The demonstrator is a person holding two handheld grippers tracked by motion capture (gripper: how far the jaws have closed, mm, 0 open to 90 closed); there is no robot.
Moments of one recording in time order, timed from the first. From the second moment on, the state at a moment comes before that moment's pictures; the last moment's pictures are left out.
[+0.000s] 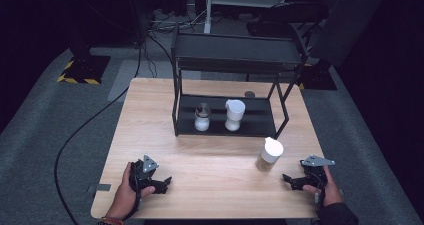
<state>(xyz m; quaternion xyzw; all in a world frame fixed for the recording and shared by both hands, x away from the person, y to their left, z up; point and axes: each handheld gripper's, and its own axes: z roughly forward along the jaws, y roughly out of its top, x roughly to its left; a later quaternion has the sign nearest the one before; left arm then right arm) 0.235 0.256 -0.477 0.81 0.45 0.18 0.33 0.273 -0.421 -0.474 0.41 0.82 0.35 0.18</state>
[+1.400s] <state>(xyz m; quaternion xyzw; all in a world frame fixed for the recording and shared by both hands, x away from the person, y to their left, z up) 0.235 0.256 -0.477 0.81 0.45 0.18 0.33 0.265 -0.420 -0.461 0.40 0.83 0.34 0.20</state>
